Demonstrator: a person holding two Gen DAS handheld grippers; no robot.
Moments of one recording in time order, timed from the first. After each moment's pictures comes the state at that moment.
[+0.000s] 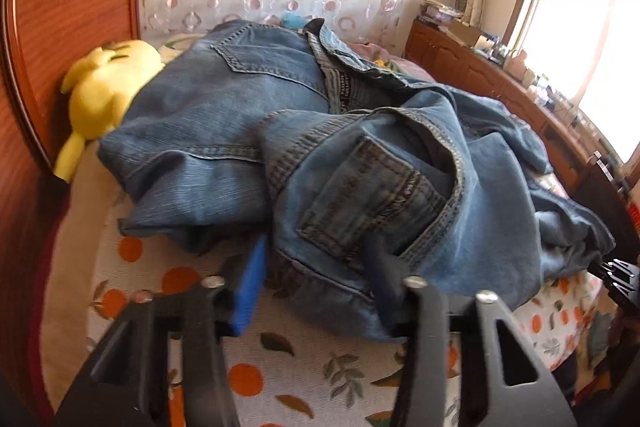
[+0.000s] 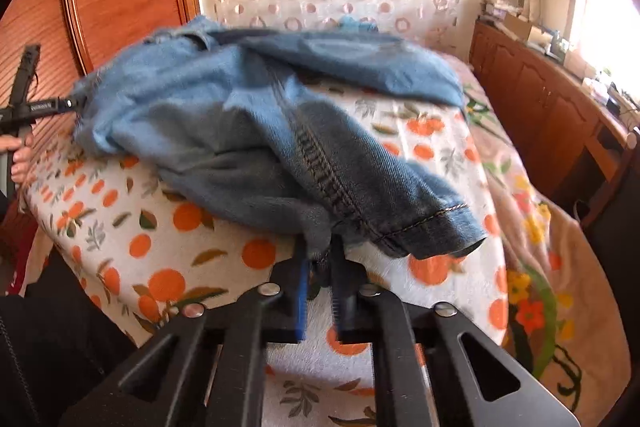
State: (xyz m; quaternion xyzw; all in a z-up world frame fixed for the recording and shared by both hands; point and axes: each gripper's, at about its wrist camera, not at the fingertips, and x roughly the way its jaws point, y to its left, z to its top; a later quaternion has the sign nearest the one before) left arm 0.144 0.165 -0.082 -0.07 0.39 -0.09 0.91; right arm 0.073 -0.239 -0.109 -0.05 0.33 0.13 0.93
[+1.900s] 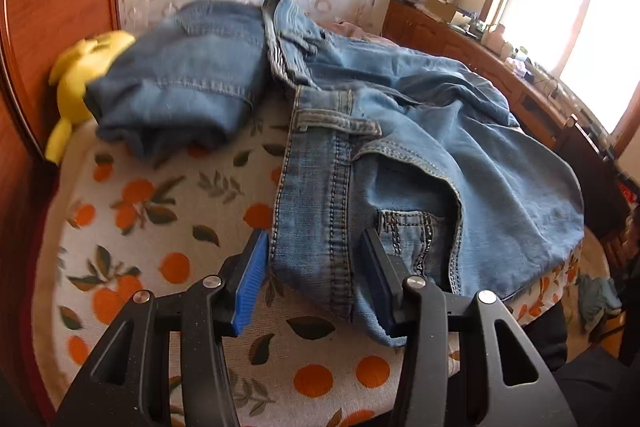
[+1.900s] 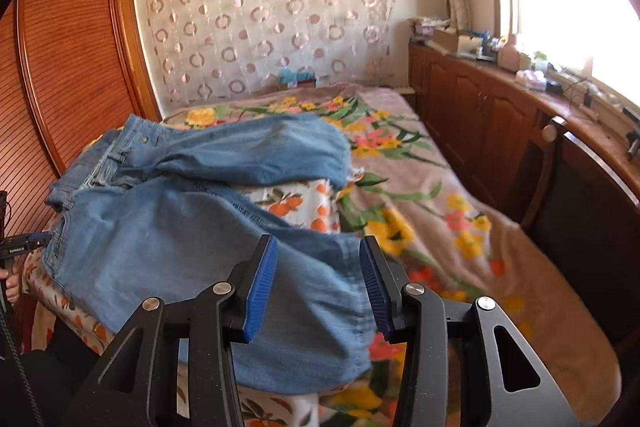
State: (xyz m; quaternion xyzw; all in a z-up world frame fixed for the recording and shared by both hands) left arm 0.079 0.126 -0.089 -0.06 0.42 -0.13 0.90; right arm 0.028 -0.328 -0.066 0.03 0.27 0.06 0.96
